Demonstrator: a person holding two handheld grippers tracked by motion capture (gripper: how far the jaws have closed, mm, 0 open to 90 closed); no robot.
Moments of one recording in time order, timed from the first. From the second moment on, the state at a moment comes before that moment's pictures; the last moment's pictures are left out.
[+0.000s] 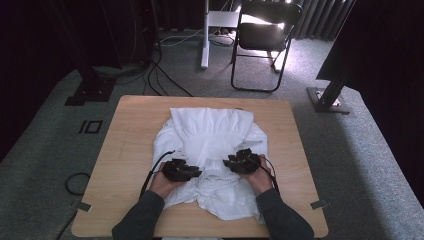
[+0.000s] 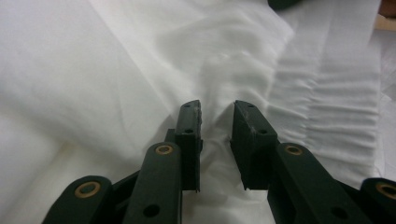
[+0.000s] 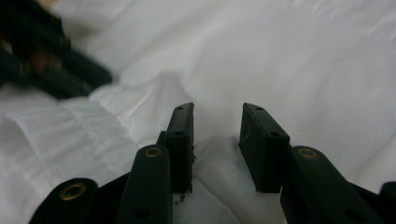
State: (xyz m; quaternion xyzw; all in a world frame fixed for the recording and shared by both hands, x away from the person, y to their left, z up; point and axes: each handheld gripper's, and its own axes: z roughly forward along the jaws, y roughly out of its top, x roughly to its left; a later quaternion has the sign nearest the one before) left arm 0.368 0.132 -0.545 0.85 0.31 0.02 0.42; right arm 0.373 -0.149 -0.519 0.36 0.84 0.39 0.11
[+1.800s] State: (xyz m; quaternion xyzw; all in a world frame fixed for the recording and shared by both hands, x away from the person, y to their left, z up) left arm 0.339 0.152 -0.551 0.84 0.37 0.13 0.37; right arm 0.372 -0.158 -0.553 0.43 0.81 0.36 0.16
